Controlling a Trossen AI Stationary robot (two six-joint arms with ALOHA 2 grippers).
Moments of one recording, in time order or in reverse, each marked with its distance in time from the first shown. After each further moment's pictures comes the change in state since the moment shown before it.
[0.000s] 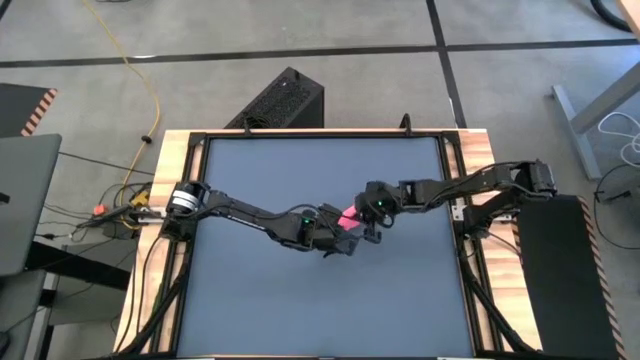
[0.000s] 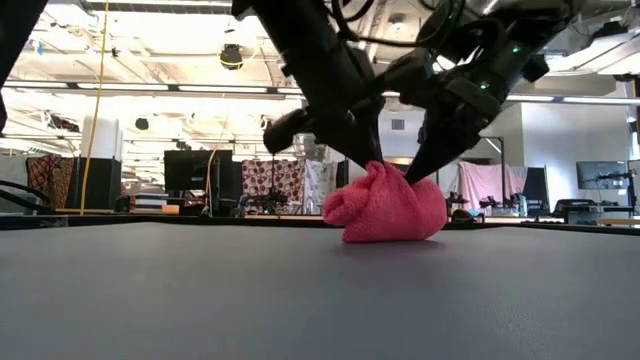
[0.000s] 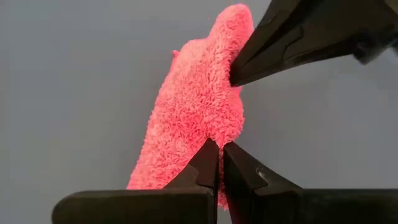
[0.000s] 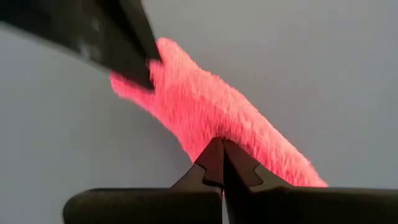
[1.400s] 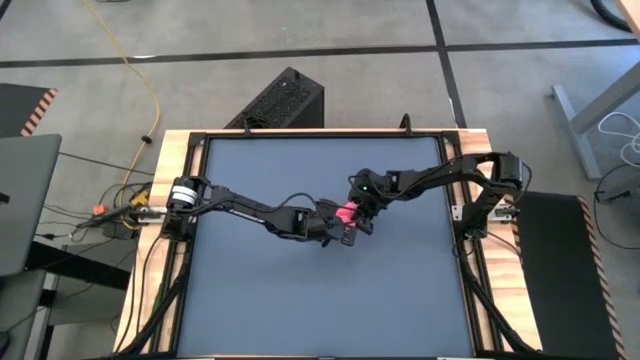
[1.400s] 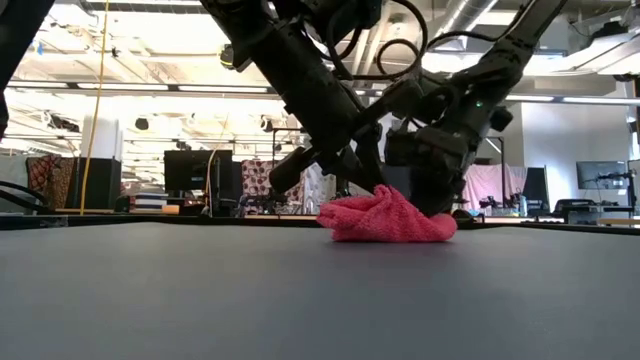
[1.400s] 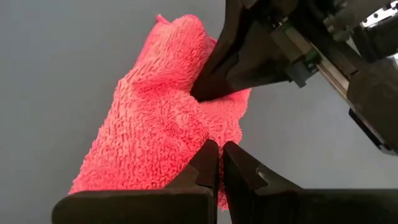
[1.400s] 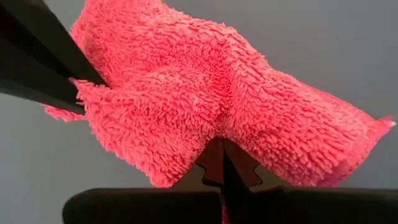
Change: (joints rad) left arm 0.065 -0.017 -0.177 0.307 0.155 -0.094; right arm -0.184 0.248 0.019 0.075 -0.278 0.094
